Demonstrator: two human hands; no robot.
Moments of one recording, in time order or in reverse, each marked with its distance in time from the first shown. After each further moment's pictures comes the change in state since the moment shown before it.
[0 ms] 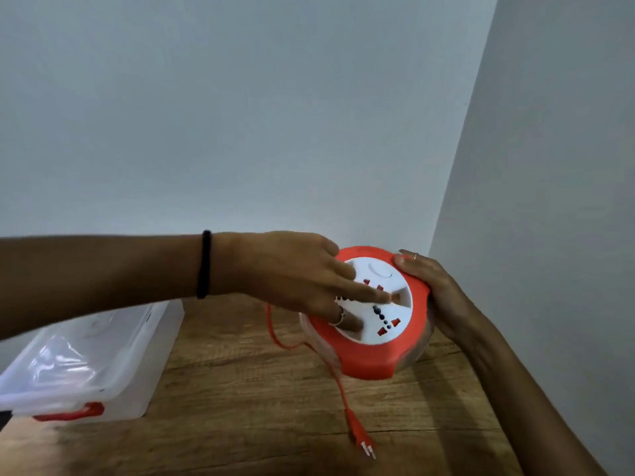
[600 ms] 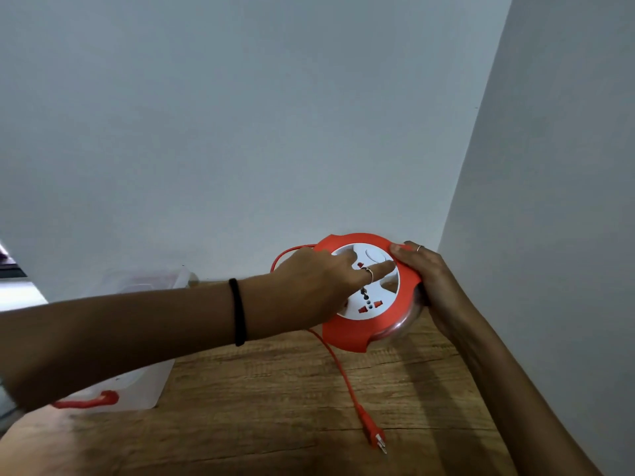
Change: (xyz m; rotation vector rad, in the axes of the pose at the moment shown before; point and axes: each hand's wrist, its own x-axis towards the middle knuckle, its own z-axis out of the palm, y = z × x) left_hand 0.020 0.039 0.038 -0.088 0.139 -0.793; right_hand 0.000 -0.008 0.028 -0.119 0.169 -0.030
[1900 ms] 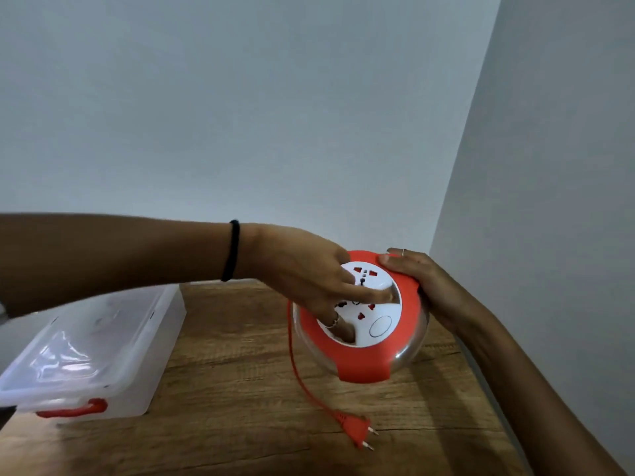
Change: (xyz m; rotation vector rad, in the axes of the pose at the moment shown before) left_hand 0.025 -0.031 -0.032 0.041 -0.316 0.811; right_hand 0.003 -0.009 -0.015 -0.132 -0.246 0.064
